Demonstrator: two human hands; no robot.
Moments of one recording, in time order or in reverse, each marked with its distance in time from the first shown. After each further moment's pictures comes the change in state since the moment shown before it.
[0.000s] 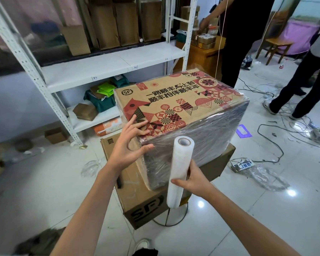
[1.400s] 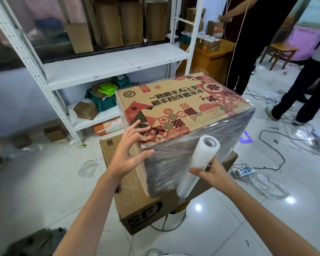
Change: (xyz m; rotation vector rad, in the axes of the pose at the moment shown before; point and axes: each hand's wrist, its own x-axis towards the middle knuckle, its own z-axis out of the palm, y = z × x) left_hand 0.005 -0.003 0.006 -0.056 0.045 -0.020; right_hand 0.011 -0.018 -0.065 0.019 0.114 -0.007
